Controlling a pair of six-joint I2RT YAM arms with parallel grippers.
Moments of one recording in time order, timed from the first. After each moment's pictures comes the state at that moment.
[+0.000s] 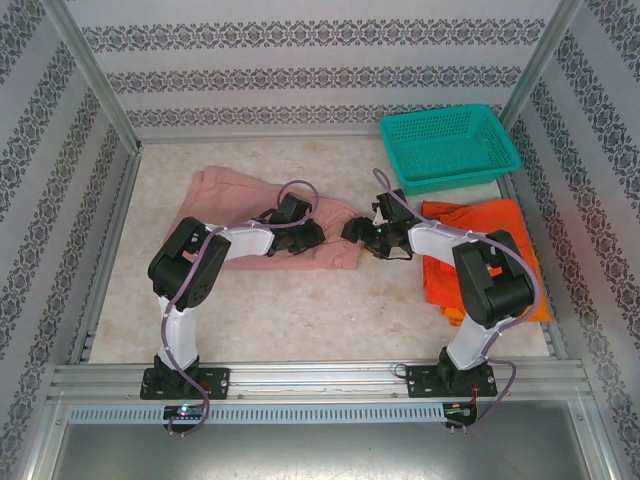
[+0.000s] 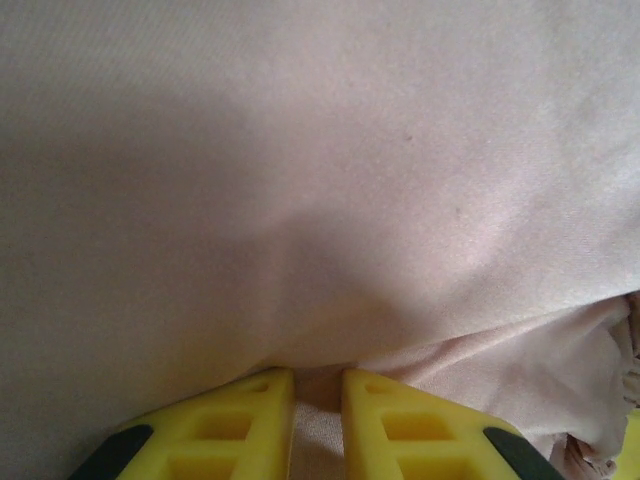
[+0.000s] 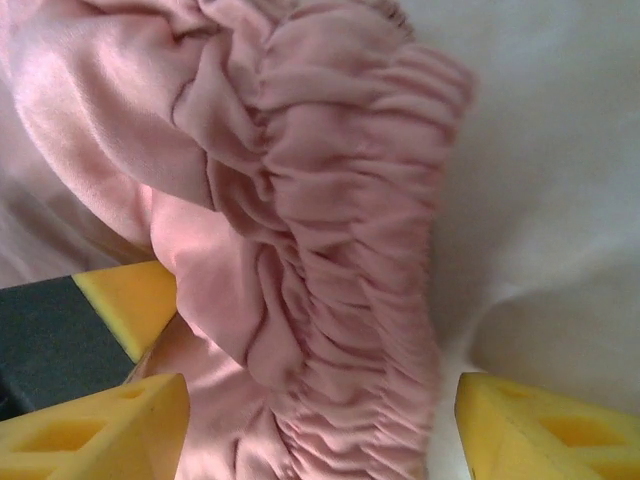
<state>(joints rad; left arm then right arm) -0.54 2.00 1.16 -0.03 0.21 -0.91 0.35 1.75 0.94 -0.17 -0.41 0.79</state>
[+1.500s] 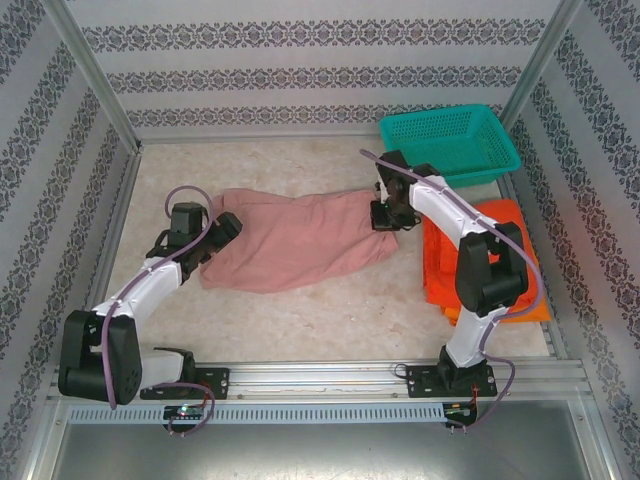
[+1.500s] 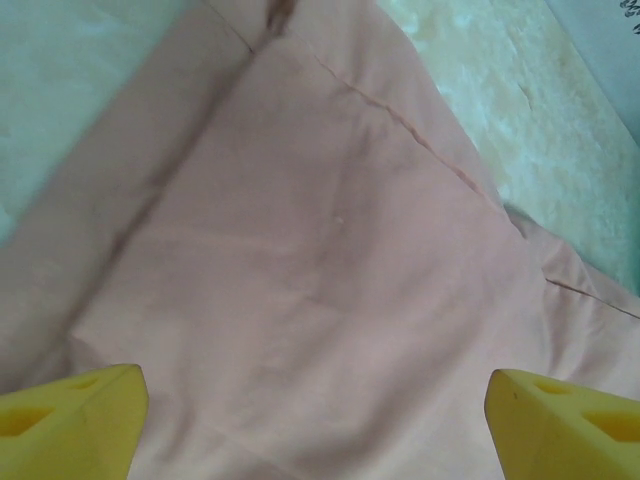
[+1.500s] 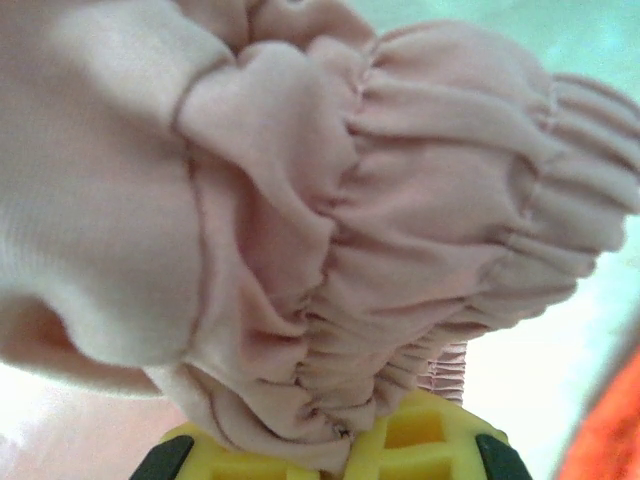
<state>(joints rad) -0.08 1.26 0.68 -0.18 0.13 -0.79 0.30 1.81 1.47 -1.01 -0.06 0.28</state>
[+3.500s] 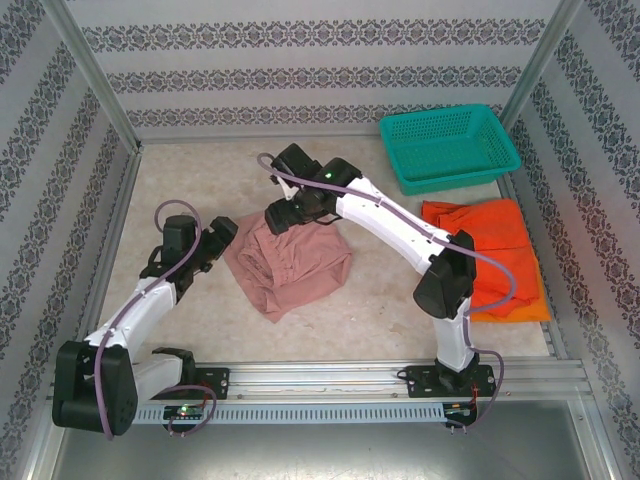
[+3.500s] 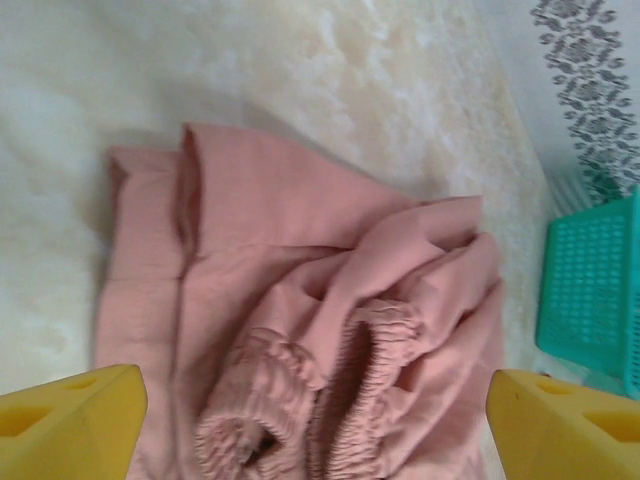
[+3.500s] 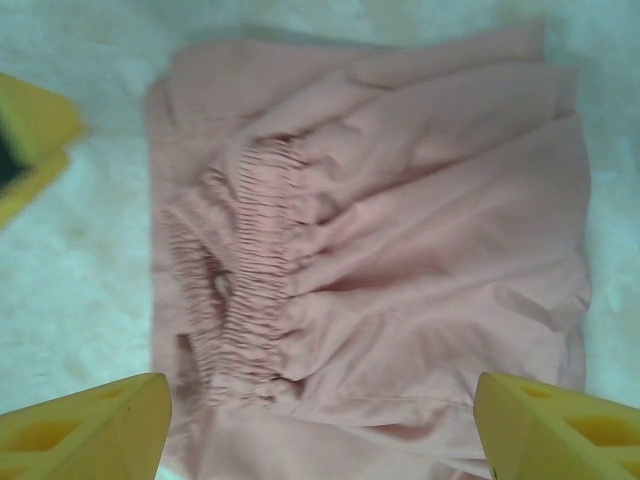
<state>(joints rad) -0.06 1.11 0.57 -0.11 0.21 -0.98 0.81 1.99 1.99 -1.09 -0.04 0.32</state>
